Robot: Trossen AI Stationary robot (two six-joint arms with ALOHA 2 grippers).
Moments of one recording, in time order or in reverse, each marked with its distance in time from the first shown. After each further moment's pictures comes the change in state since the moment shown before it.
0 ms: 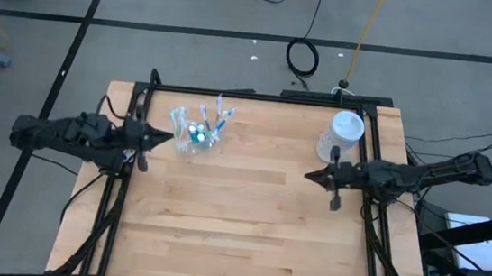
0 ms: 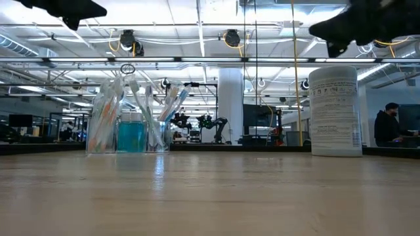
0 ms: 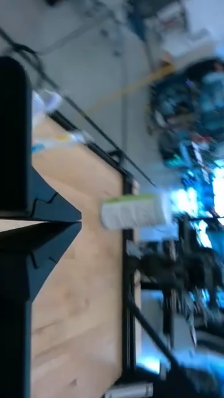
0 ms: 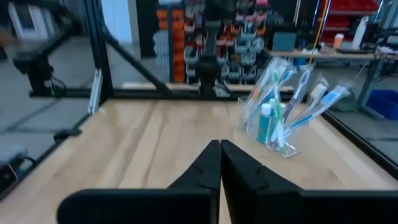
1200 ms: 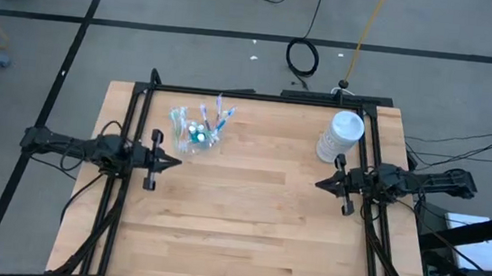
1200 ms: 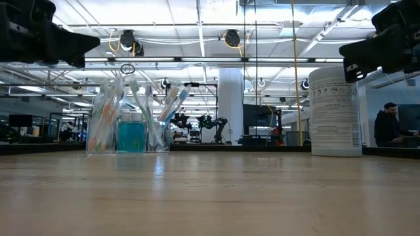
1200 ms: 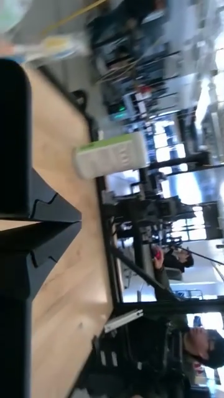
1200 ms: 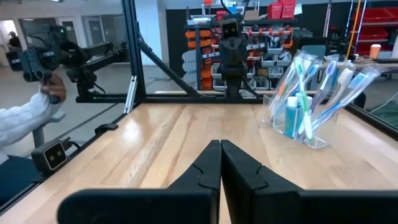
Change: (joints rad) left arm -0.009 -0.257 -0.578 0.568 0.264 0.136; right arm -0.054 -0.500 -0.272 -0.148 -0.180 0.031
